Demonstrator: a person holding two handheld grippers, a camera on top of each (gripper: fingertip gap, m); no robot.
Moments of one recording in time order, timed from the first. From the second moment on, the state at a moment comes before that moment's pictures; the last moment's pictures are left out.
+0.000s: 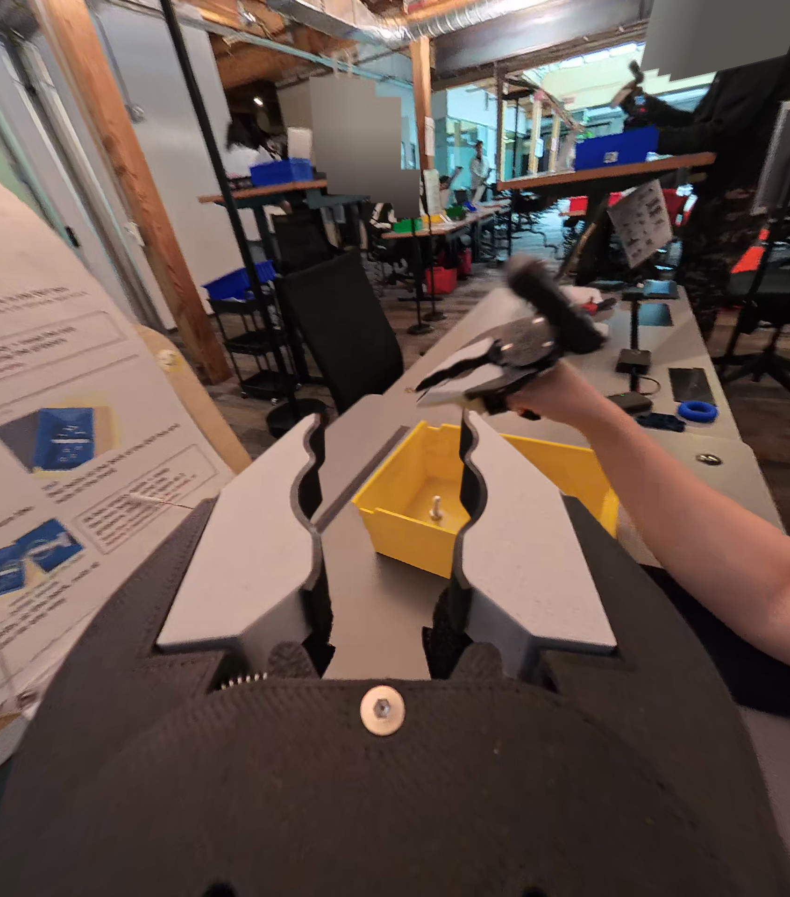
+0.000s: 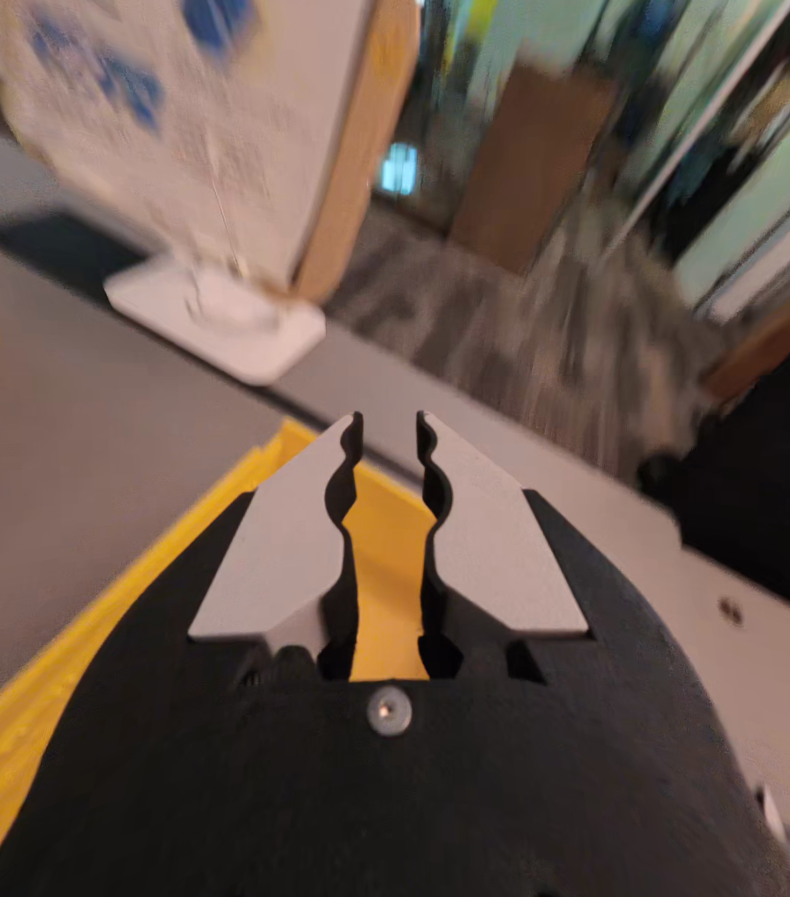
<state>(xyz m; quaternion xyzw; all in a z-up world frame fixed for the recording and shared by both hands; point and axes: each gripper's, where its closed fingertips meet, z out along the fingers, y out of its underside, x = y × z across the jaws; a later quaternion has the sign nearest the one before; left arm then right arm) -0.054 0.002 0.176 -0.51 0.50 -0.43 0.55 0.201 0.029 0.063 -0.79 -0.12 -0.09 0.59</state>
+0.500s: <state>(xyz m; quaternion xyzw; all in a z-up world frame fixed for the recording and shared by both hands) -0.281 0.116 0.061 -0.85 0.35 -0.06 0.39 0.133 -0.018 0.186 -0.59 -0.15 -0.14 0.78</state>
